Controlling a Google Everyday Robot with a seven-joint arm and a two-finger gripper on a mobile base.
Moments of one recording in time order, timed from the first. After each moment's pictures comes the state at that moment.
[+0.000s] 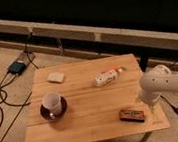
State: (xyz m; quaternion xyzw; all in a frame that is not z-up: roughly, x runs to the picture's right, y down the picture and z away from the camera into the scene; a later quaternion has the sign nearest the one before) arm 0.286 0.231 0.782 -0.09 0.31 0.89 0.33
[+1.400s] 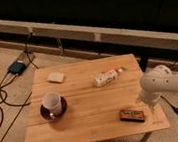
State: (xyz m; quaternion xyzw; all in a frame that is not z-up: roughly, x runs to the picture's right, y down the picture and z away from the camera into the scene) arm 0.286 0.227 0.782 -0.10 0.31 0.89 0.33
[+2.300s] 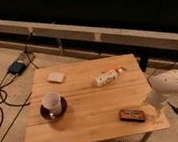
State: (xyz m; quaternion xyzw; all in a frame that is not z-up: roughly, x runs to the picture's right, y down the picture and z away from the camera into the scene) arm 0.325 0.264 0.796 -0.12 0.32 0.89 0.30
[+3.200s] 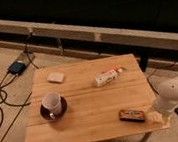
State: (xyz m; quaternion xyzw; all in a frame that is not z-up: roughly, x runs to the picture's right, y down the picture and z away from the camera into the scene) arm 0.337 0.300 0.770 -0.13 0.34 0.89 0.29
